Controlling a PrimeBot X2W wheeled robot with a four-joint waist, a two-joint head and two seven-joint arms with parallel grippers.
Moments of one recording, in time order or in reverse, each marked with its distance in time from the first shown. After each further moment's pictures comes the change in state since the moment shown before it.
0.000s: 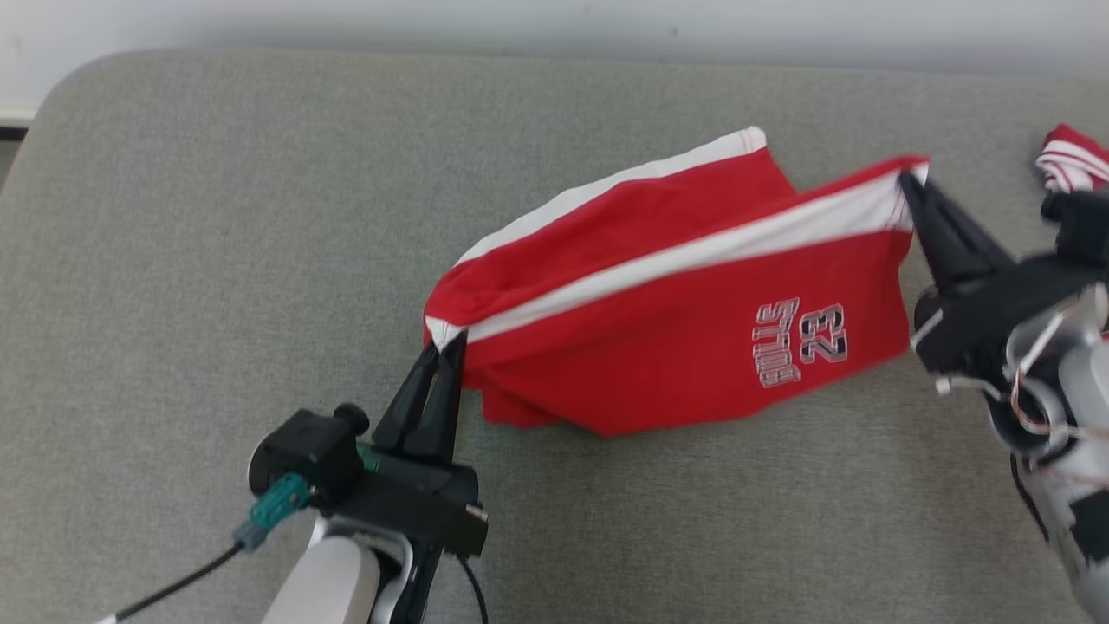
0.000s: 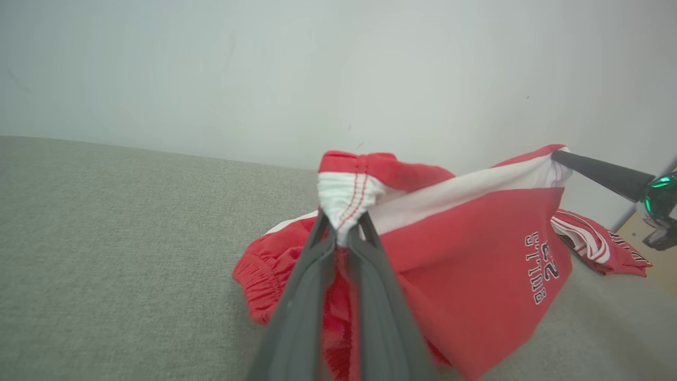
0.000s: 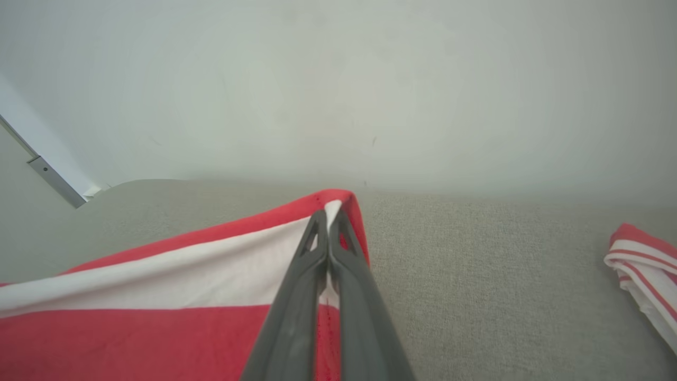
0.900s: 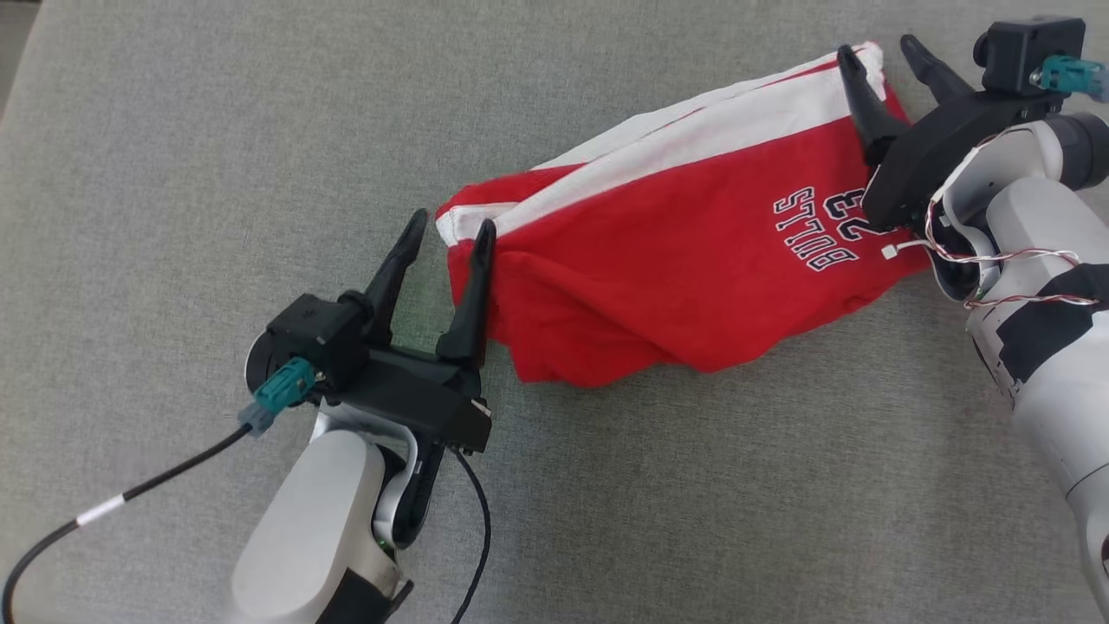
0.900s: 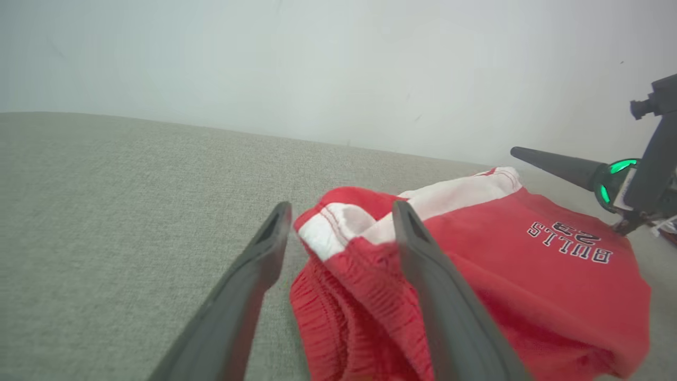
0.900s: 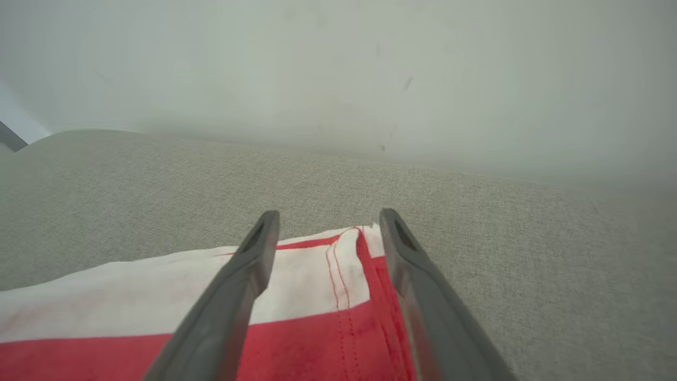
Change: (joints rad) left arm -0.256 -0.023 -0.010 0.186 -0.021 0.004 0.000; right arm -0.560 0.113 0.319 0.677 -0.013 0.000 -0.143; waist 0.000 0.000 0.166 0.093
